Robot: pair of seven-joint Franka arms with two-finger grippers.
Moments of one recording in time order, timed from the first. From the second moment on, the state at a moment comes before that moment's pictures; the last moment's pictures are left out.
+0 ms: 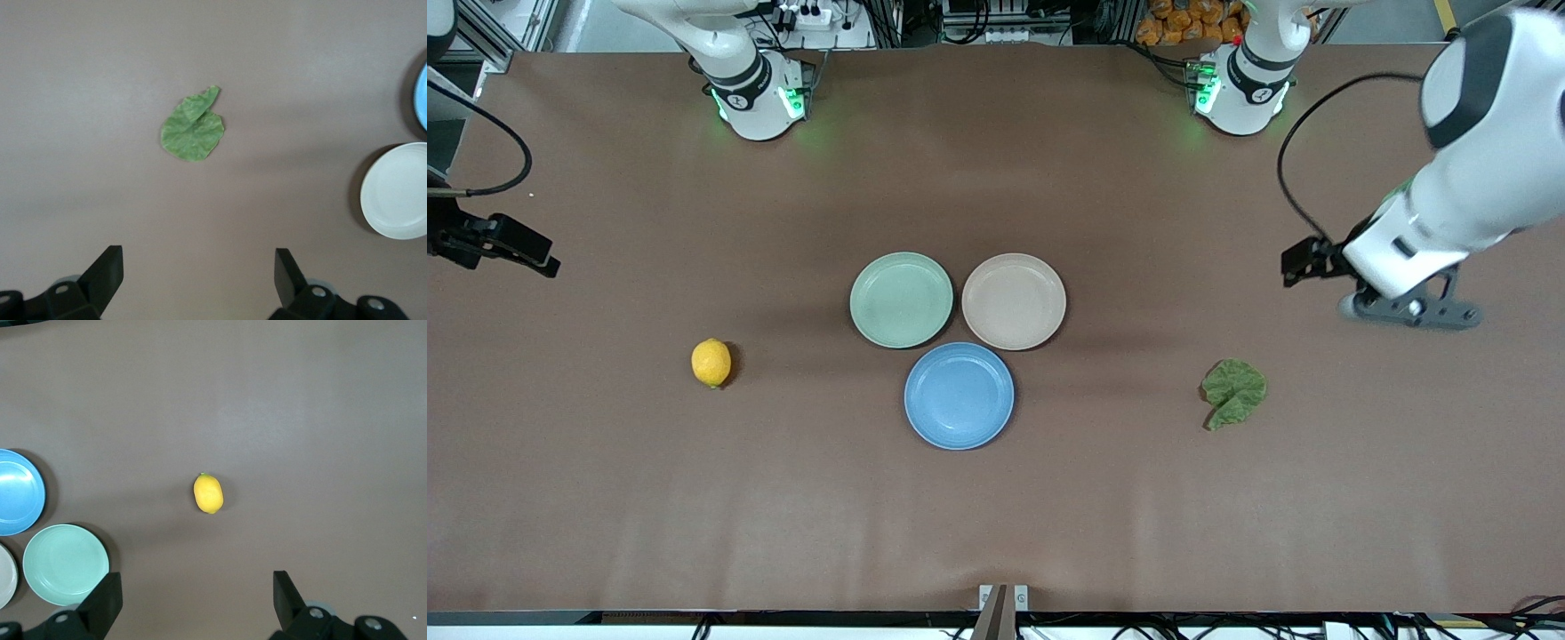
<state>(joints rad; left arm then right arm) -0.02 0.20 -0.18 -1.60 -0.01 1.73 -0.07 0.02 0.10 -0.05 -1.47 -0.01 1.59 0.10</state>
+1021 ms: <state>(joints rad) -0.03 0.52 -0.19 -1.65 0.12 2.01 -0.07 0.03 0.15 0.00 -1.84 0.00 1.99 0.10</state>
